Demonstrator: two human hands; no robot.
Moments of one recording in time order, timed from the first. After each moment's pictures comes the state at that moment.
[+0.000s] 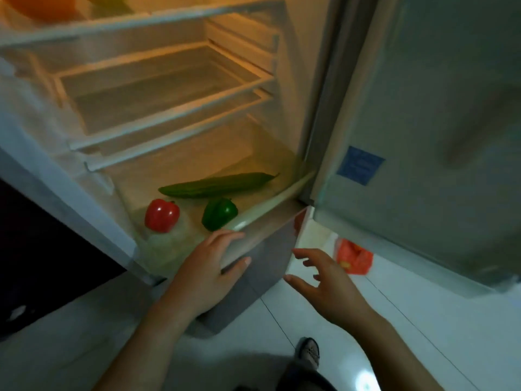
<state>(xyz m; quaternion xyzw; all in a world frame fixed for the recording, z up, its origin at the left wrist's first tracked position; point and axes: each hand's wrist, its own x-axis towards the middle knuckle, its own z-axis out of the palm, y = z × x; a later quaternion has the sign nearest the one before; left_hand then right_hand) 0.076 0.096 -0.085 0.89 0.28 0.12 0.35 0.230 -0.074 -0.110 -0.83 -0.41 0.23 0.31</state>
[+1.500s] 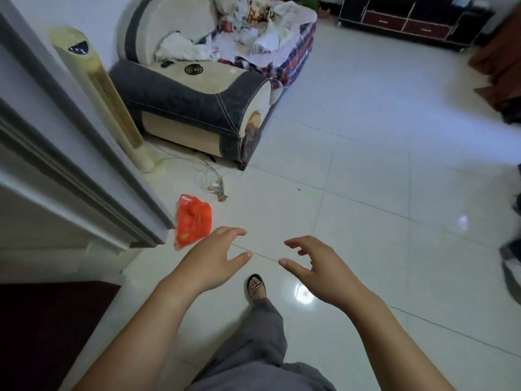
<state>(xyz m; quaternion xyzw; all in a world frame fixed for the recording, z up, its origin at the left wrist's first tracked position) 0.523 -0.456 -0.154 0.94 0.02 -0.15 0.30 0.550 -0.678 -0.145 -0.91 -0.15 0.22 0.32</state>
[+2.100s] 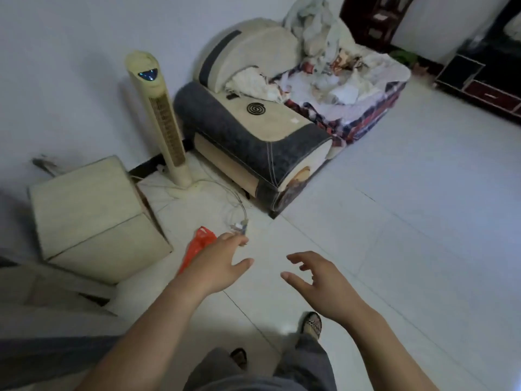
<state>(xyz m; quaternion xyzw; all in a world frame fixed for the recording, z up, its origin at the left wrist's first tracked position) 0.790 -0.404 -0.144 0.93 0.19 -0.12 0.30 0.880 -0.608 -0.135 -0.88 -0.31 0.26 0.26</state>
